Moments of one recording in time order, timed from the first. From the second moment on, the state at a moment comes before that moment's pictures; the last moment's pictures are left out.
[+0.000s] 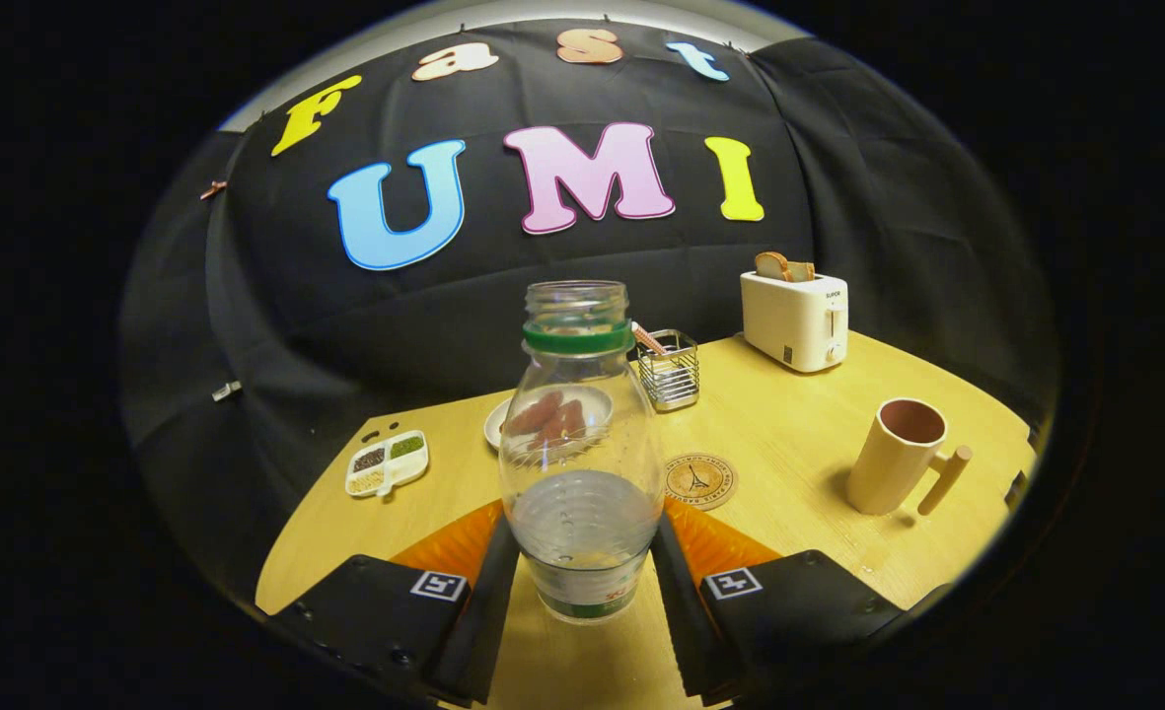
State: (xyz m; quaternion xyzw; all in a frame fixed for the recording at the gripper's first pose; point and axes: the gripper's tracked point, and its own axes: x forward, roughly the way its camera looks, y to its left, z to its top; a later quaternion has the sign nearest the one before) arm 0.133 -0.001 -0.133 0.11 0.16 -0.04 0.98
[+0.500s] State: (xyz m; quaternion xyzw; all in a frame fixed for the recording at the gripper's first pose) arm 0.109 -0.032 -0.106 0.21 0.18 0.00 0.96
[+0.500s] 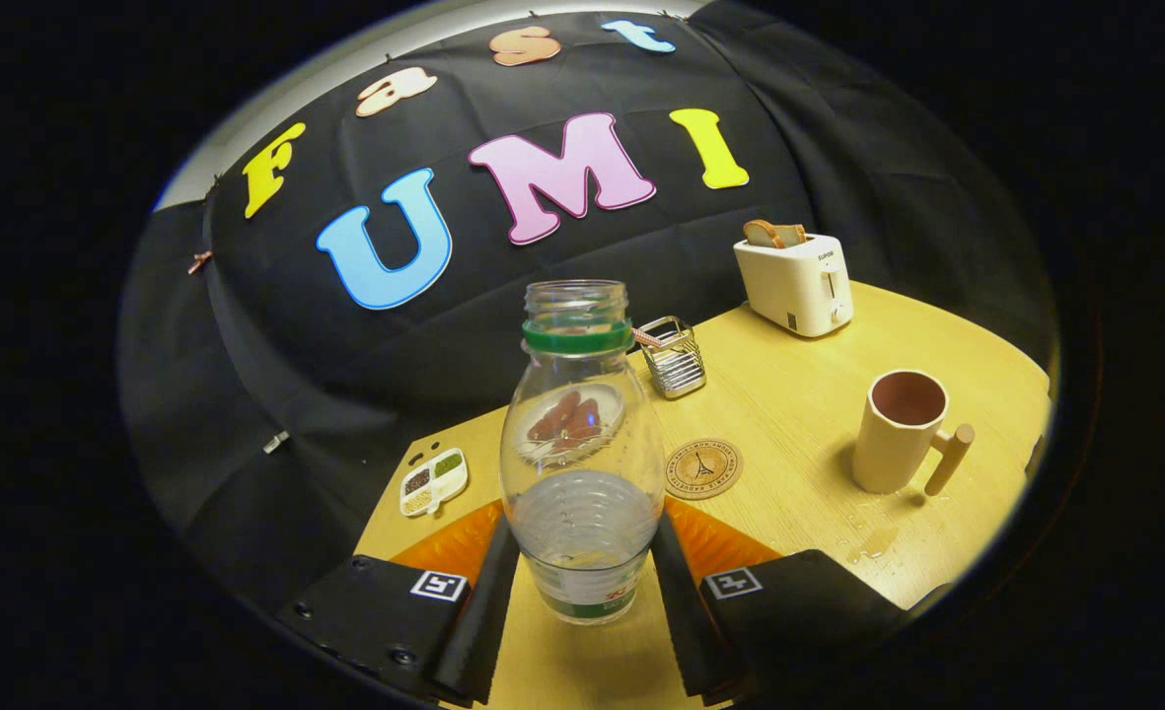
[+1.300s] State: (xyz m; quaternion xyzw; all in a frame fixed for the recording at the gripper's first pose) arm 0.102 -0.131 -0.117 0.46 0.18 -0.02 0.87
